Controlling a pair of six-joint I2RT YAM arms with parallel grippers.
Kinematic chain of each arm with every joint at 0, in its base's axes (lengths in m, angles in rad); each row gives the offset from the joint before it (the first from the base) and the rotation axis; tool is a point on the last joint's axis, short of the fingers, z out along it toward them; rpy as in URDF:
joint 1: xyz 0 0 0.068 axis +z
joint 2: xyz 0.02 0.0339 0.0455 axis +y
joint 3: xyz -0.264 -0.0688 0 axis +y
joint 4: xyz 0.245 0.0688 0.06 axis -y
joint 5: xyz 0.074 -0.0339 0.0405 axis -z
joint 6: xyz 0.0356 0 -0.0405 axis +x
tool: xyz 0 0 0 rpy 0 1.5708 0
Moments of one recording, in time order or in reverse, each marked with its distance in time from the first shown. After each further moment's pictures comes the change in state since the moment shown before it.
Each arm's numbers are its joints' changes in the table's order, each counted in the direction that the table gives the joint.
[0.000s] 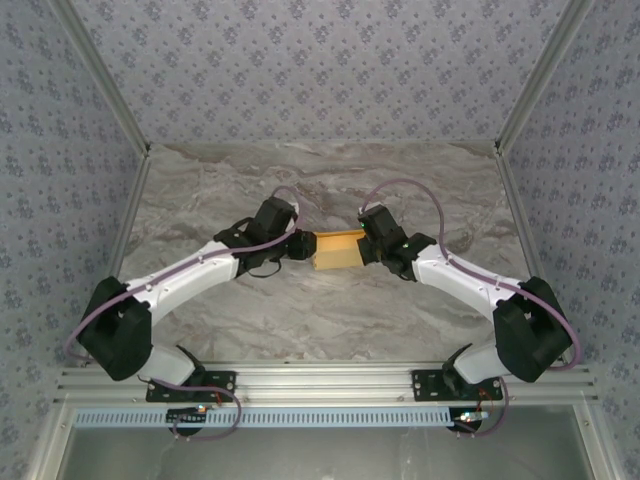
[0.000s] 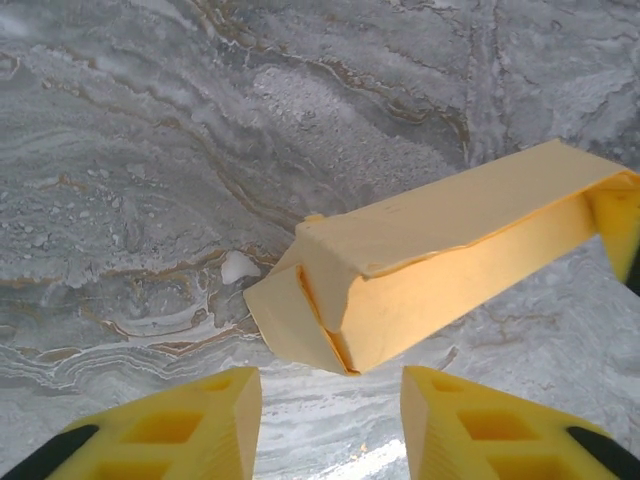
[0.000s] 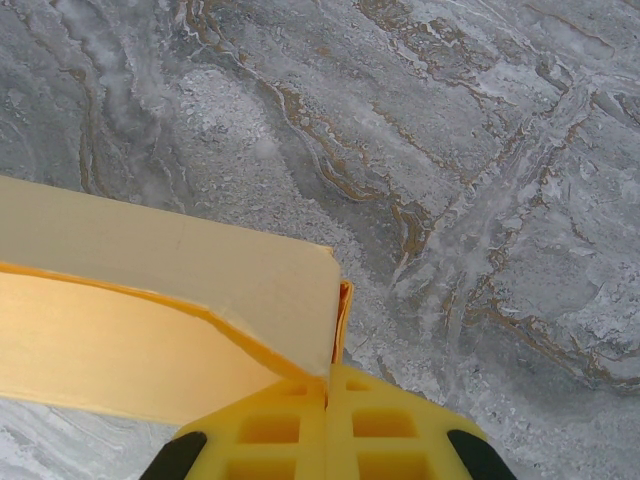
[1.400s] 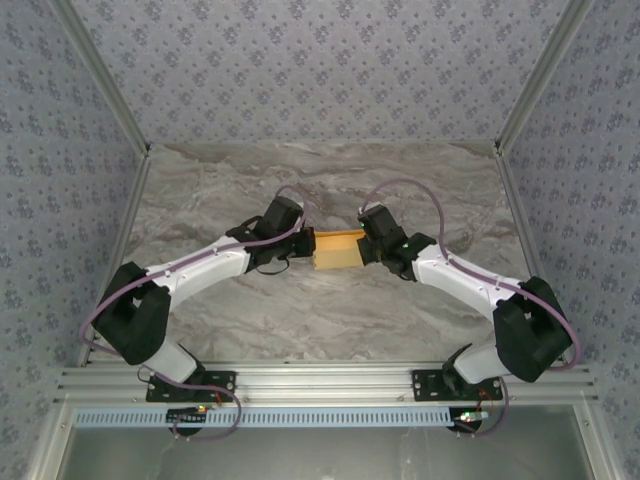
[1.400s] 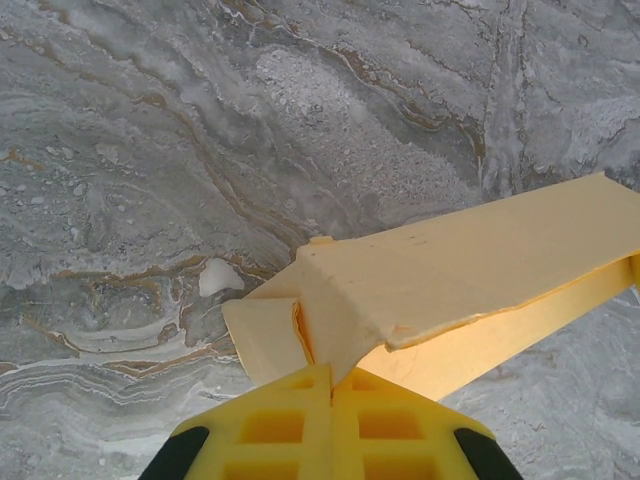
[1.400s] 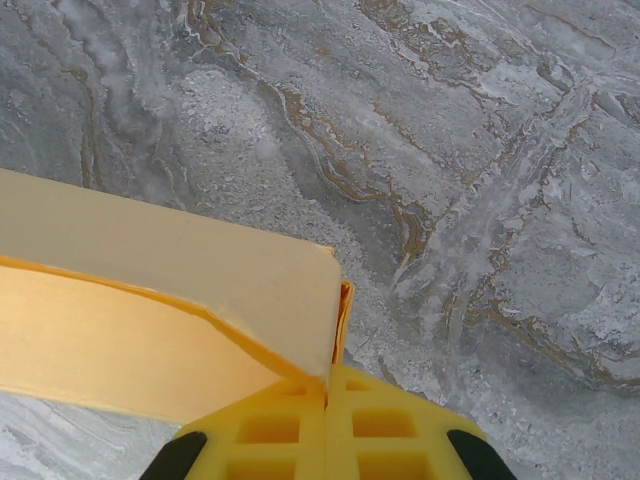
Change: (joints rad) left arm 0.006 0.110 -0.007 0.081 0.016 -0.119; right arm 0.000 0.000 0.000 0.001 0.000 0.000
